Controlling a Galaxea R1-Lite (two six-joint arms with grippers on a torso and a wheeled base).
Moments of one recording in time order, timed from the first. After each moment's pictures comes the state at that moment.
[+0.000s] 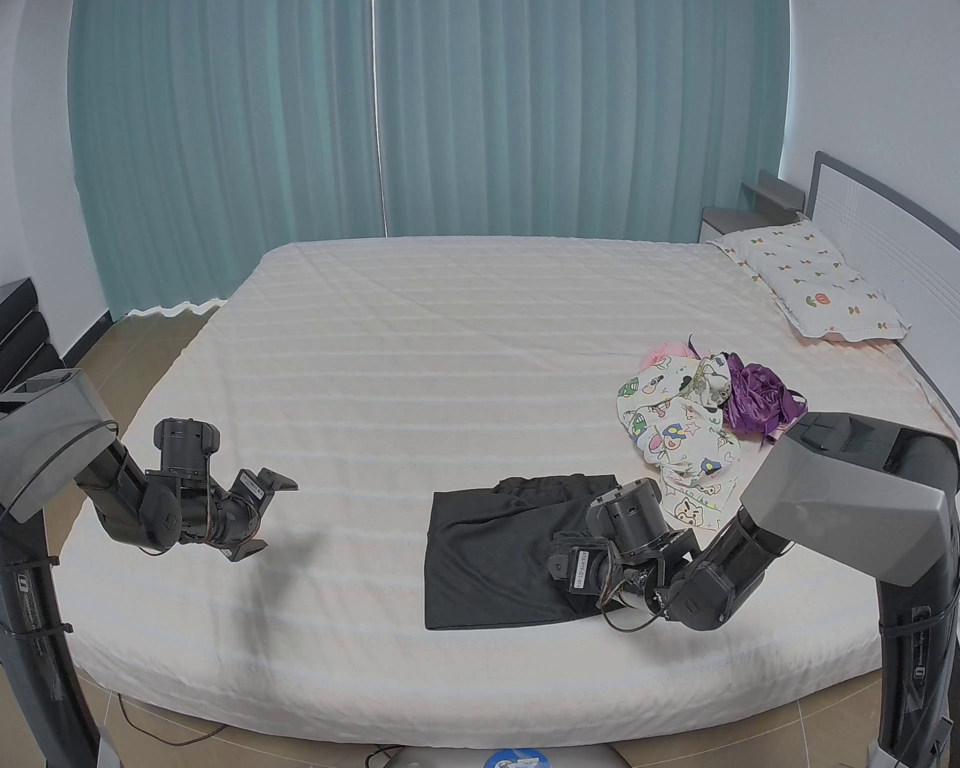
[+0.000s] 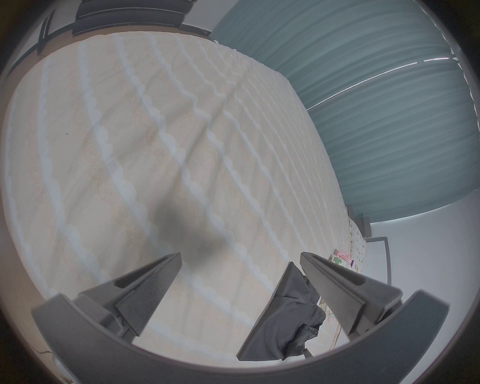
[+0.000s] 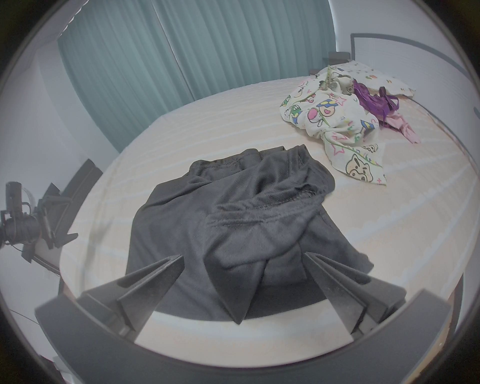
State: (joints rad) left arm 0.02 2.22 -0.91 -0.56 -0.26 -0.97; right arm 0.59 2.35 -0.99 -0.58 -0.30 0.55
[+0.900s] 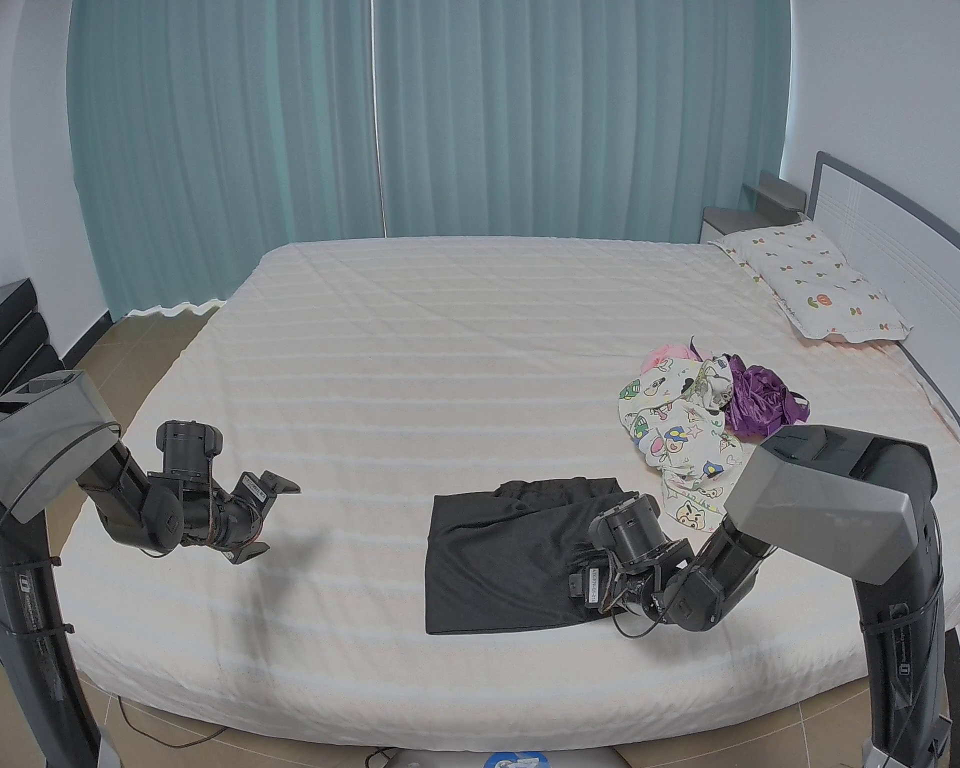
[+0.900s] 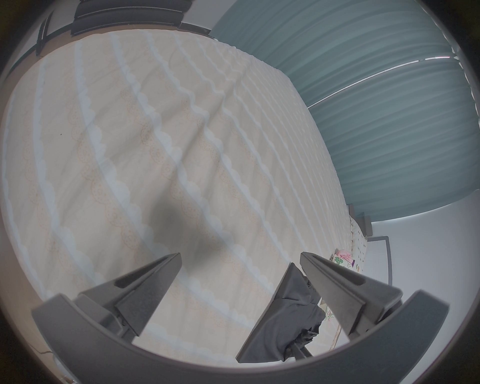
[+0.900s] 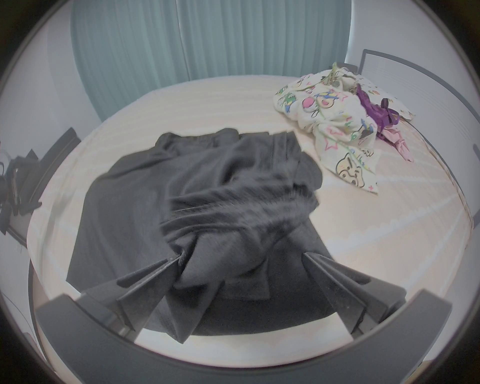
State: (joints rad) left arm 0.02 2.22 -0.91 -0.56 -0.26 -0.97; right arm 0.54 2.42 -0.97 -0.61 -0.36 0.43
